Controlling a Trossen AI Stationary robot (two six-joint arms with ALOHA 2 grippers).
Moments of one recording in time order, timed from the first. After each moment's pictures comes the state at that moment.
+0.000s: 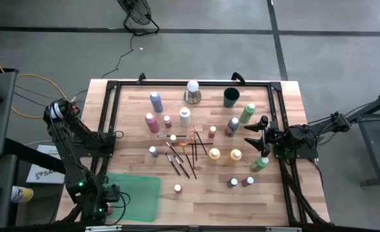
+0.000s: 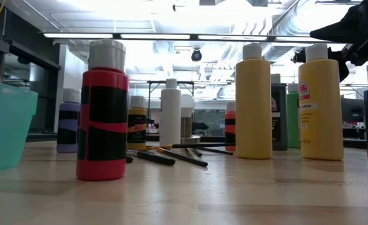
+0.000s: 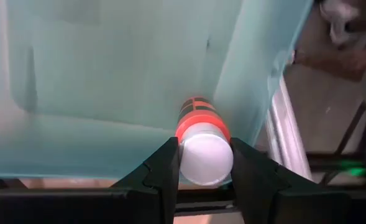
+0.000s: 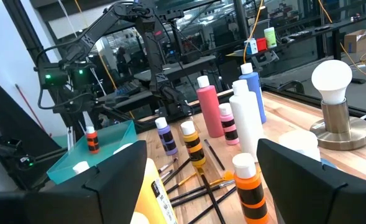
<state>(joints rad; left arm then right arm) -1.18 1.43 1.02 -0.84 0.10 -1.42 0.34 0.03 0.01 0.09 0.49 0.28</state>
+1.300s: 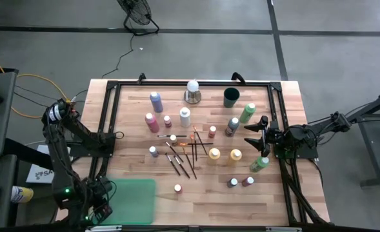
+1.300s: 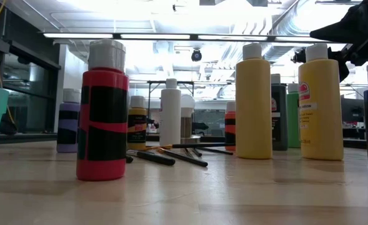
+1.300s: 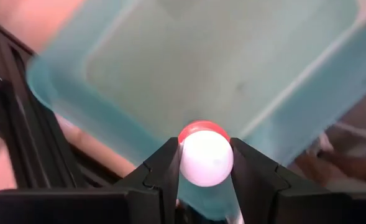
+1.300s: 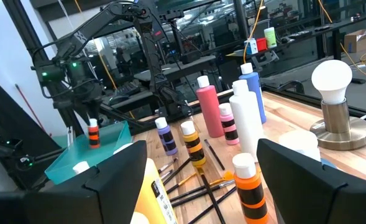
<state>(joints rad) -1.29 1.45 1.14 -1.06 -0.13 -2.07 0.34 0.03 0.01 0.09 0.49 0.28</state>
